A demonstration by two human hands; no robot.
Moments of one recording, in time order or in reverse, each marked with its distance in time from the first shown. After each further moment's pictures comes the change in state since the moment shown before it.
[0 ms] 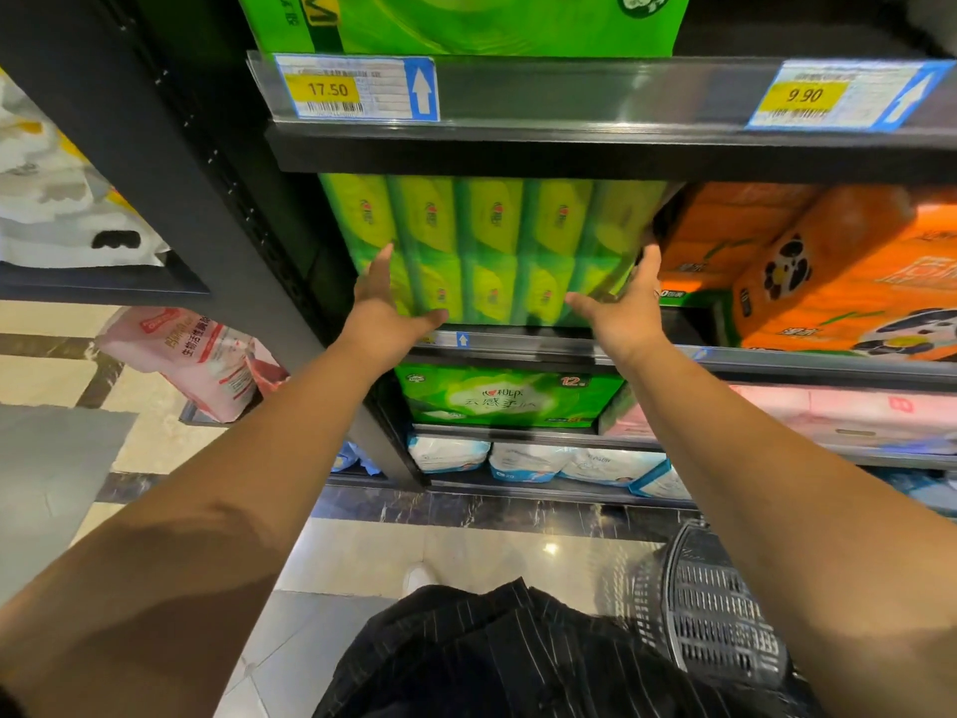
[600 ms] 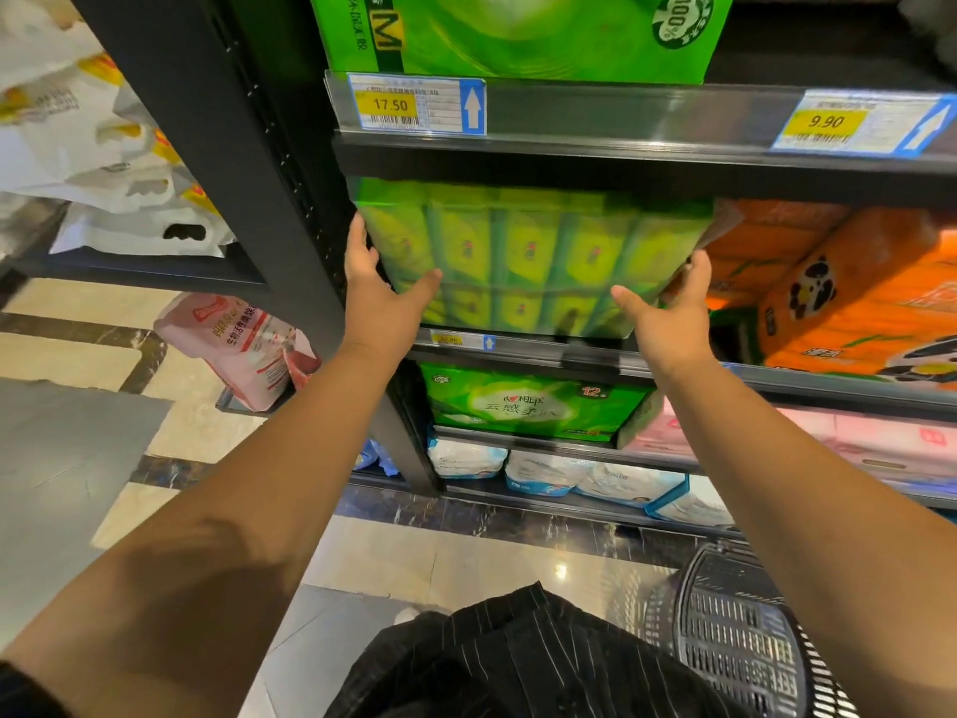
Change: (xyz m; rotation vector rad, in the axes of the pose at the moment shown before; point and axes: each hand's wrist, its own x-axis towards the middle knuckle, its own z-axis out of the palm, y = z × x) left_hand -0.032 0.020 -0.030 -0.409 0.258 0.091; right_hand -0.015 -0.007 -0.017 0.143 0.024 -0.084
